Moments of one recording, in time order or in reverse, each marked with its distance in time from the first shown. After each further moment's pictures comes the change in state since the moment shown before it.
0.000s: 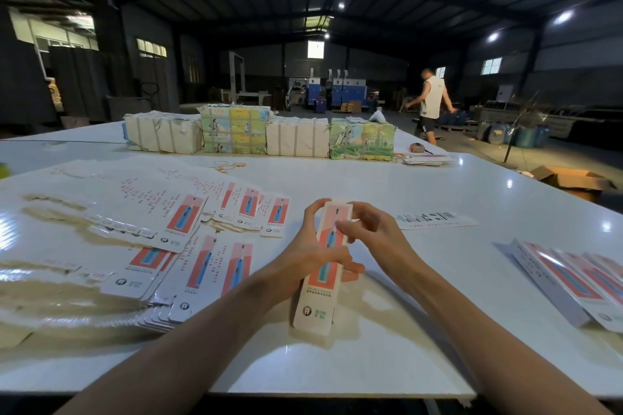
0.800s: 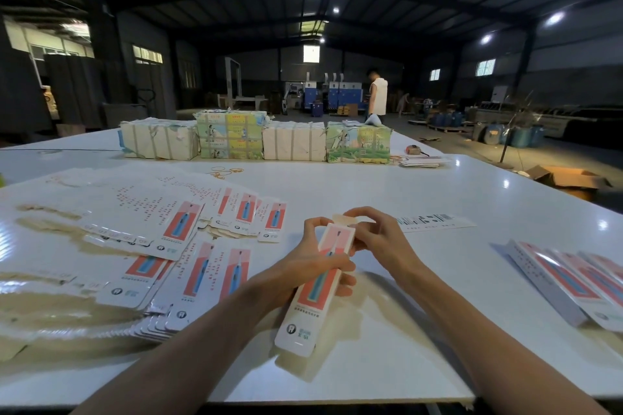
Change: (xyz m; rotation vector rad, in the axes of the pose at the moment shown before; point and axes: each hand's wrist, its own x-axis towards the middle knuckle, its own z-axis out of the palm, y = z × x) left_hand -0.001 -0.005 -0.001 -0.021 -0.124 -0.112; right_hand 0.004 0.007 -0.010 -0.003 0.061 0.013
